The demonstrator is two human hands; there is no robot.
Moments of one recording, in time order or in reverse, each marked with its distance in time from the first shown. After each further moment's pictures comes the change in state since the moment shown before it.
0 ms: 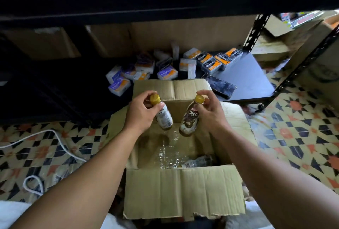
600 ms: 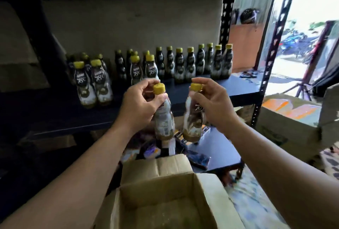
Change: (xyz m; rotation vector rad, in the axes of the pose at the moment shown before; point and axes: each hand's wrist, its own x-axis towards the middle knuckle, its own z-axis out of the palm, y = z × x) left_hand 0.032 0.298 -0.080 -0.164 0.039 0.578; right_hand -0.020 -0.285 -0.087 0.020 0.113 -0.664
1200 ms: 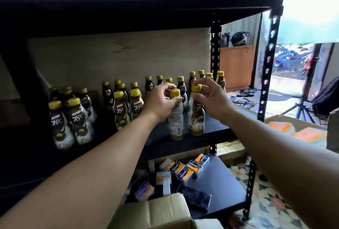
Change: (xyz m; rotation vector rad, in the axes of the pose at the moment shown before) left_hand 0.144 0.005 0.091 0.124 -0.113 -0.011; right_hand 0.138 0.021 -0.065 -0.163 -0.041 0.054
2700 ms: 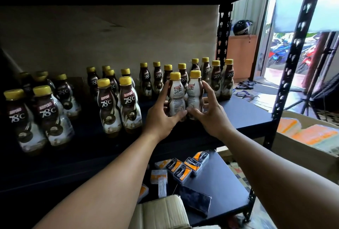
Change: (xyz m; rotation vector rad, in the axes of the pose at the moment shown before) left_hand 0.002 -0.101 0.060 -0.045 0.000 -0.029; right_hand 0.016 0.110 0.028 -0.272 0.066 -0.043
